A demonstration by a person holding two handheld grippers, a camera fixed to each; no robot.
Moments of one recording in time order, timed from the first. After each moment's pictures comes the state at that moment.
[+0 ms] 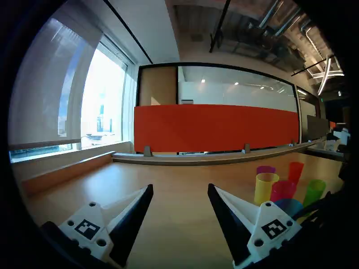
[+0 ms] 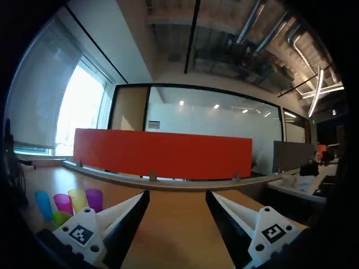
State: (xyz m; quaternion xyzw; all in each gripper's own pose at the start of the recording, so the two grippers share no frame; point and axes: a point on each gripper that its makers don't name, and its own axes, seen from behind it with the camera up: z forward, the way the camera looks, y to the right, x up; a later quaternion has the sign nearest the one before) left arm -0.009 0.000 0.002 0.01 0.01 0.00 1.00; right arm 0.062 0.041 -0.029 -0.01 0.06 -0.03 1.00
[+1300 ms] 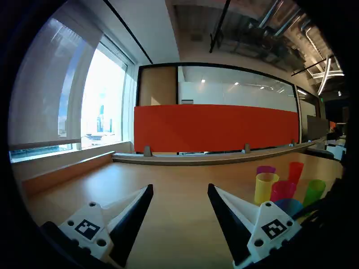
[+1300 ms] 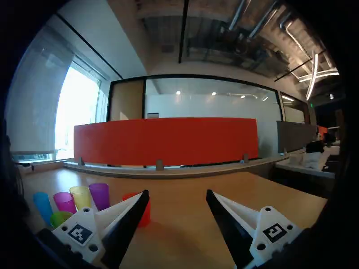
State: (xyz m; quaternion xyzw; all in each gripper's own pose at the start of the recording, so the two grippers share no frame) left arm -0.009 0.000 0.002 0.01 0.01 0.00 1.00; right arm 0.008 0.006 0.002 -0.01 0.03 0.01 1.00
